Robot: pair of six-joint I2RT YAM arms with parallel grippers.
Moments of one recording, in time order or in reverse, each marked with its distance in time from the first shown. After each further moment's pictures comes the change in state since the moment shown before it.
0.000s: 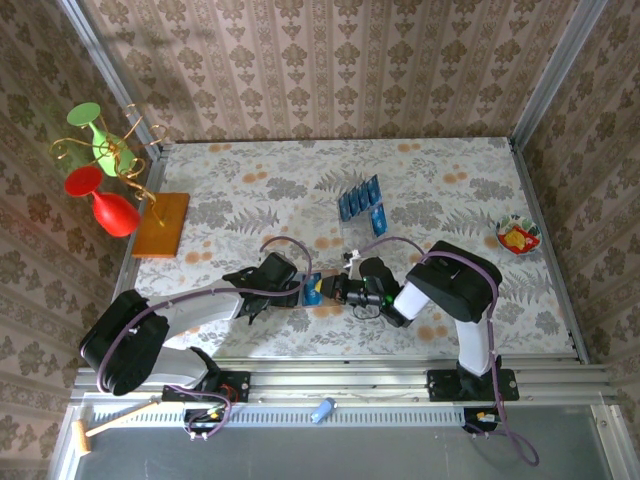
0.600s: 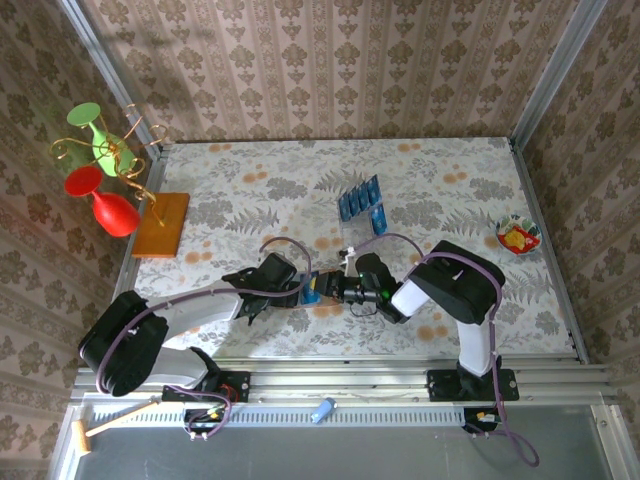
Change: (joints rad) left arm 0.000 -0.006 -0.006 0.001 0.000 0.000; right arm 0.002 -0.032 0.043 -0.082 -0.025 -0.021
